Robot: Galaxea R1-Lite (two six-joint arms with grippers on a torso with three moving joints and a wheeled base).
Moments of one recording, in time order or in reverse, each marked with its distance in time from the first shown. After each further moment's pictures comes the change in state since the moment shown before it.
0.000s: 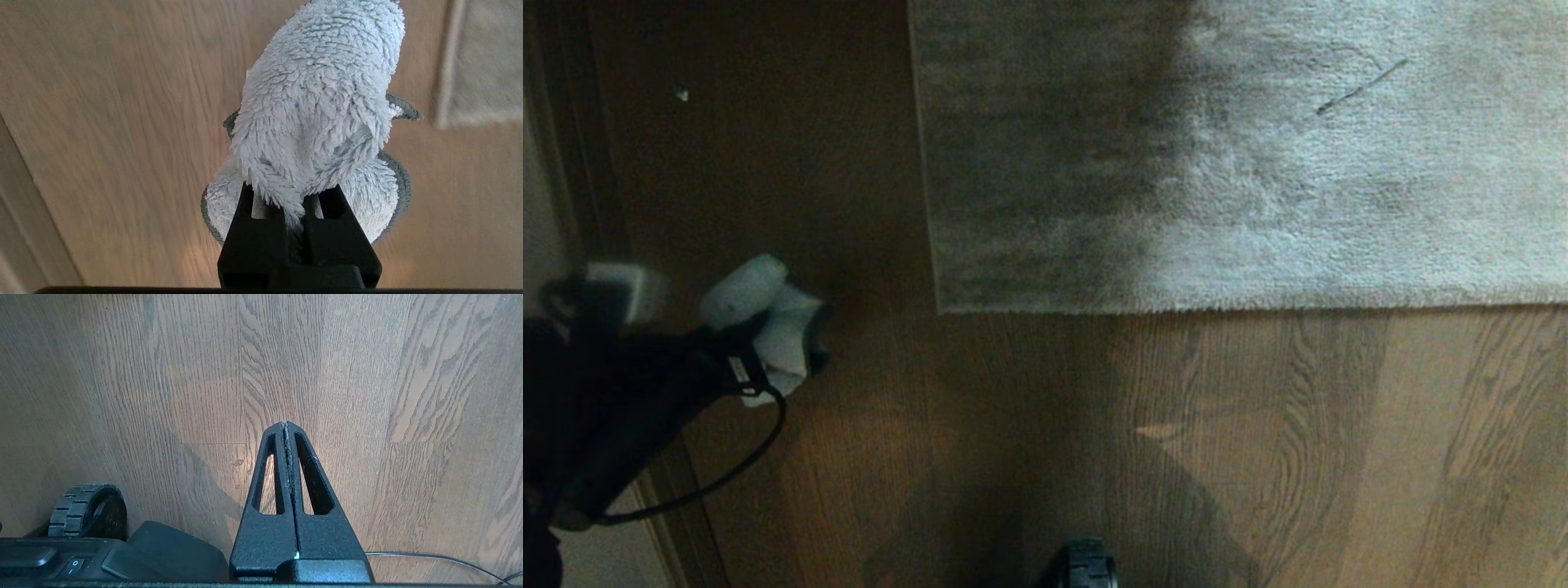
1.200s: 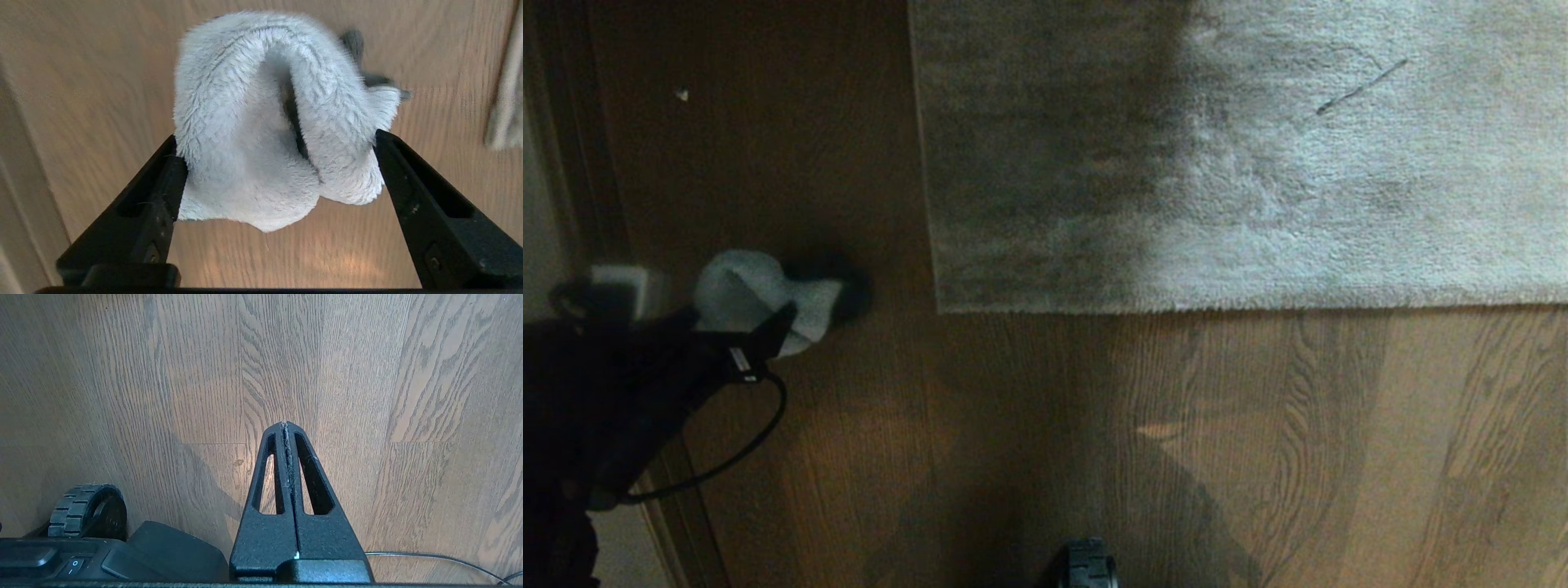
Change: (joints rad) left arm 0.060 0.127 -0.008 -0.161 -0.003 -0.013; right arm 0.000 0.000 0.000 0.000 0.000 0.000
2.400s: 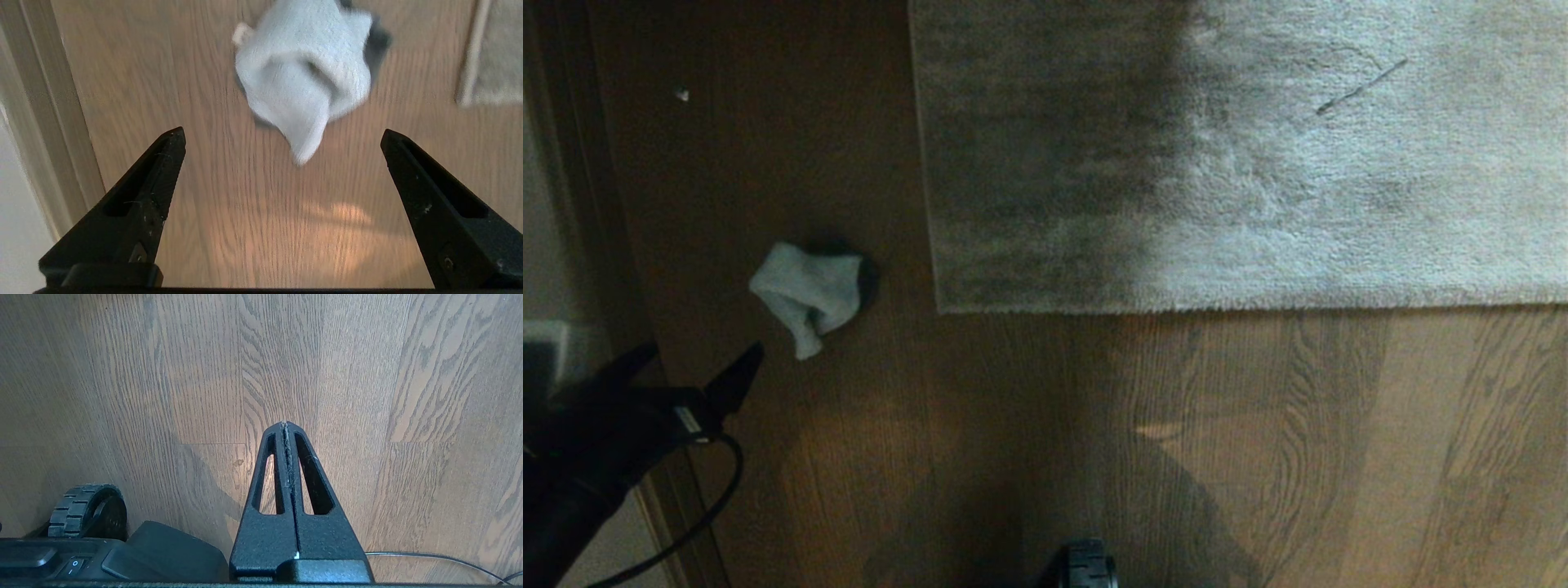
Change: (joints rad) left arm 0.017 -0.188 0.246 -0.027 0.011 -0.007; right arm 0.000 0.000 0.000 0.000 0.000 0.000
